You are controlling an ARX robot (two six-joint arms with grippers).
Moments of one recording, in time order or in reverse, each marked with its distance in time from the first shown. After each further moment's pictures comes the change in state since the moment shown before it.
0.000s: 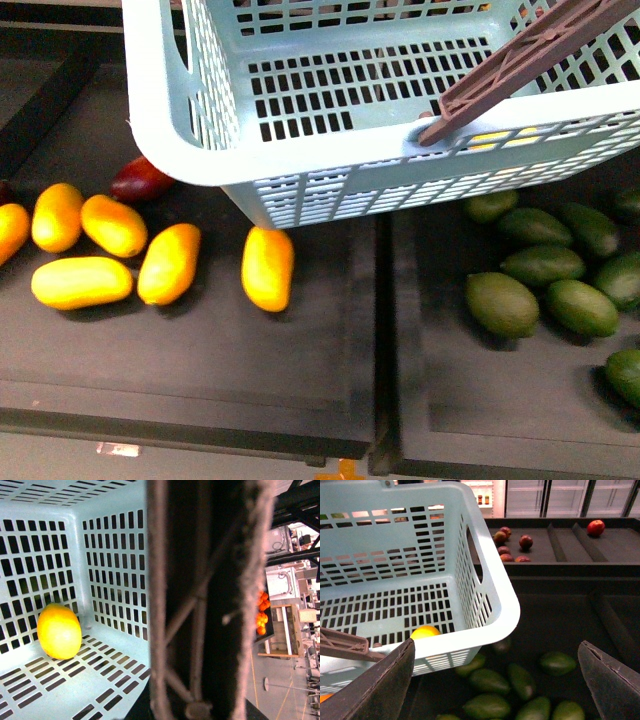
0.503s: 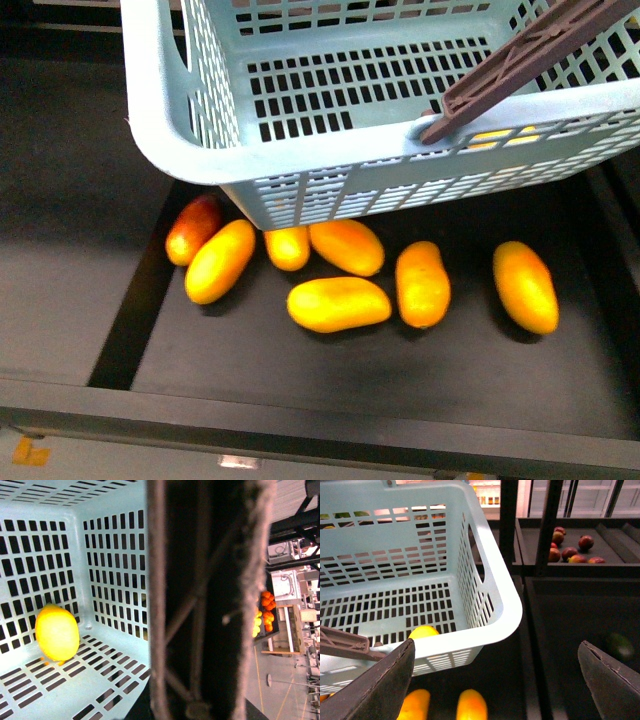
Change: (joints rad) left arm 0.000 0.000 0.000 0.000 0.002 -0.003; right arm 0.000 0.000 0.000 0.000 0.000 0.000
